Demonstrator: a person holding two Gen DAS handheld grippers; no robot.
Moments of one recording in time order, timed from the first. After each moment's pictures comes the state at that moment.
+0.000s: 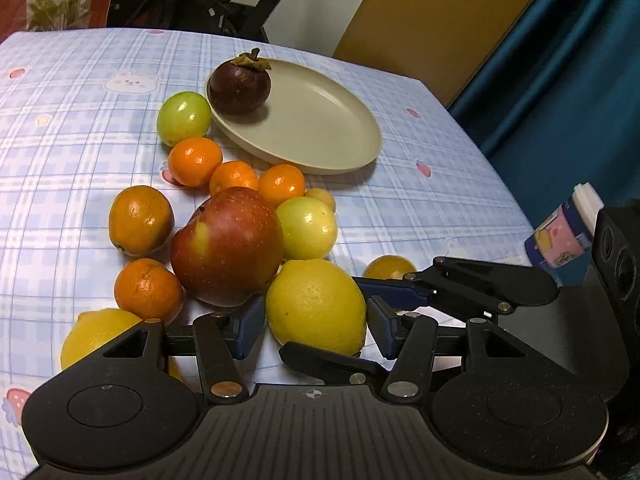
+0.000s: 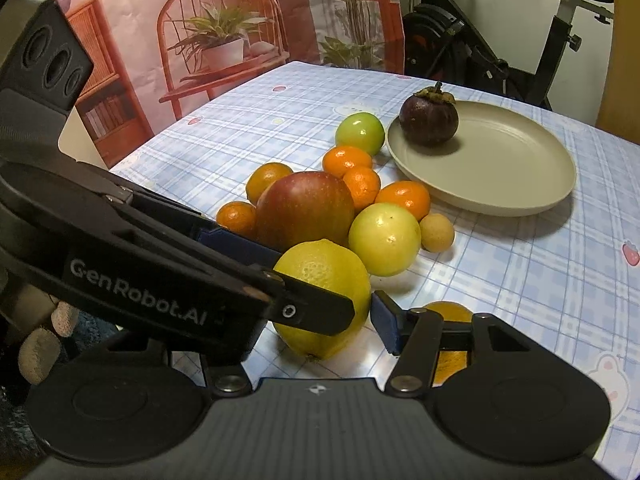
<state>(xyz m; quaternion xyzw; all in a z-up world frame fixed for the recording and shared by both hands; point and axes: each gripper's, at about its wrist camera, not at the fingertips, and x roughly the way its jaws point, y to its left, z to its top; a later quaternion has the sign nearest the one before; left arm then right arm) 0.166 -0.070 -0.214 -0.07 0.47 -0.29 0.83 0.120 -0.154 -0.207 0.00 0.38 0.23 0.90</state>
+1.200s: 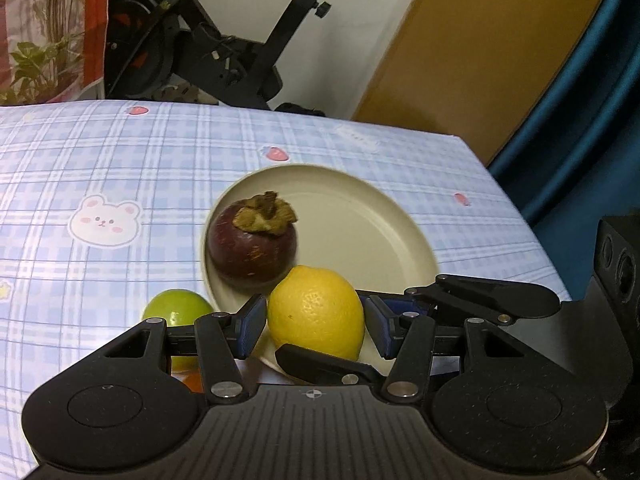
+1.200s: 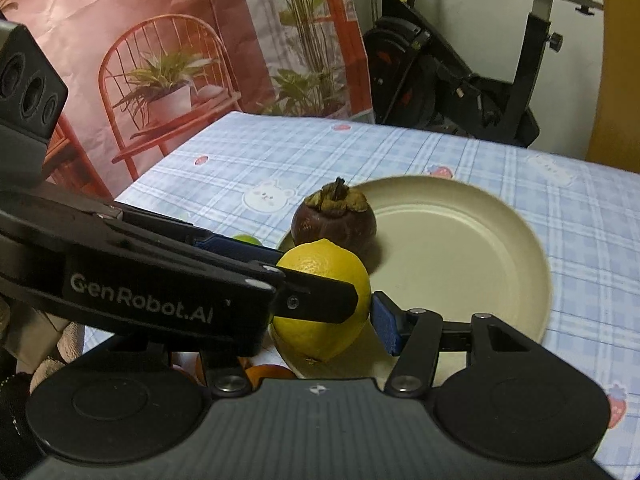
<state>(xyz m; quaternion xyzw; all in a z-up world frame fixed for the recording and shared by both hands) 0.312 -0.114 -0.194 -0.04 0.44 -0.26 0.86 0.265 -0.197 -0.195 0.05 0.37 0.21 0.90</state>
